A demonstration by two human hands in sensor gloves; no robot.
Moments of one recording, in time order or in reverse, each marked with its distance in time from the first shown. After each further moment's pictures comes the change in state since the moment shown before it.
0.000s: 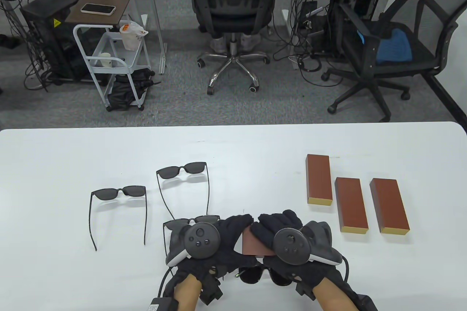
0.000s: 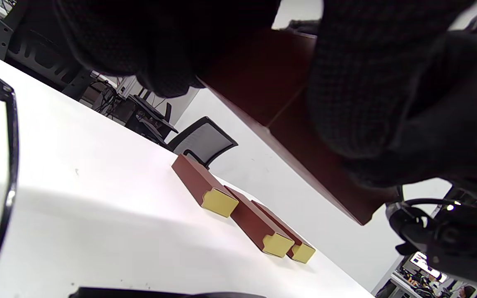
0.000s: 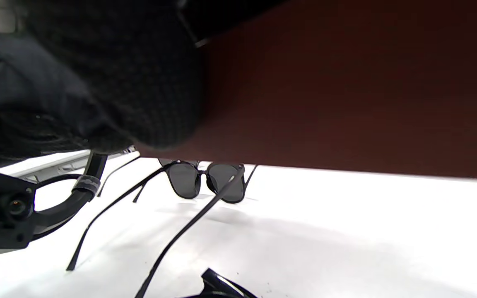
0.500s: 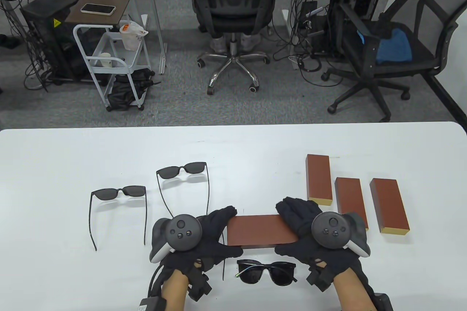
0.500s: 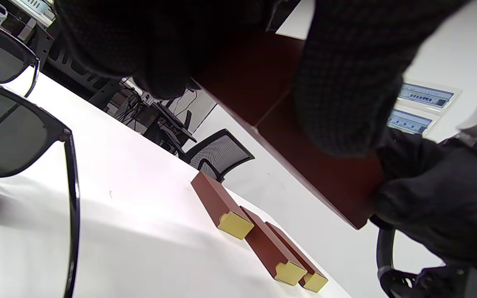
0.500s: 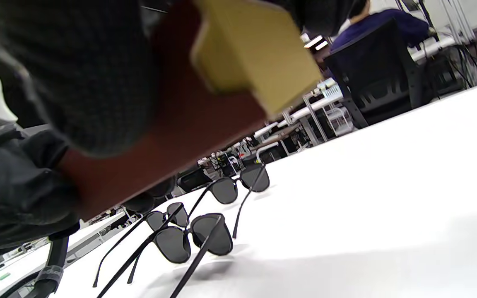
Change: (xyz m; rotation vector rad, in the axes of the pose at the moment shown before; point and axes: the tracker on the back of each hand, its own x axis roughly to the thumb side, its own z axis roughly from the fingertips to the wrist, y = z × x) left_hand -0.019 0.025 0.010 0.032 0.079 0.059; right_hand -0.069 -0.010 0.018 -0.106 0.123 -0.288
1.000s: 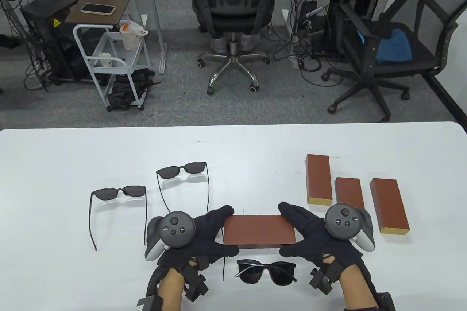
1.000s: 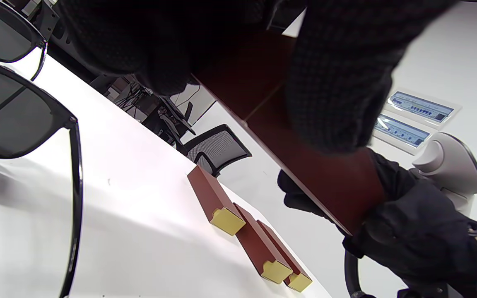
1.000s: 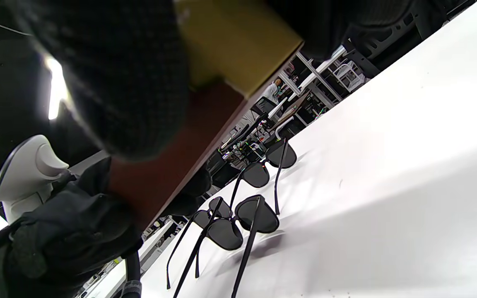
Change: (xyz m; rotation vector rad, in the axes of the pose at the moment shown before) left_hand -0.011 0.003 0.001 -0.031 0.010 0.082; right_hand -0.024 0.009 -0.003 0.081 -0.003 -0.272
